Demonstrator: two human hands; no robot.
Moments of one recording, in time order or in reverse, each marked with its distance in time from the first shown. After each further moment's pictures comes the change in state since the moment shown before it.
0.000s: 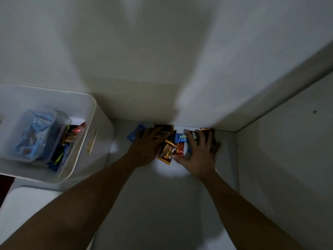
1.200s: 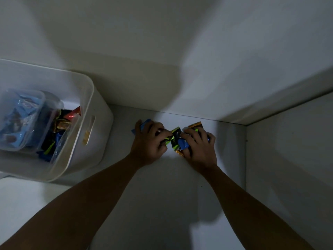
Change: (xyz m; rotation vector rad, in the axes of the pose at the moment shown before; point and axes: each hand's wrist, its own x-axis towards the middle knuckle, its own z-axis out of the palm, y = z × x) left_hand -0.007 0.006 0.034 -0.194 0.461 -0.013; right_hand 0.009 0.001 0.024 -0.208 0.212 -0.376
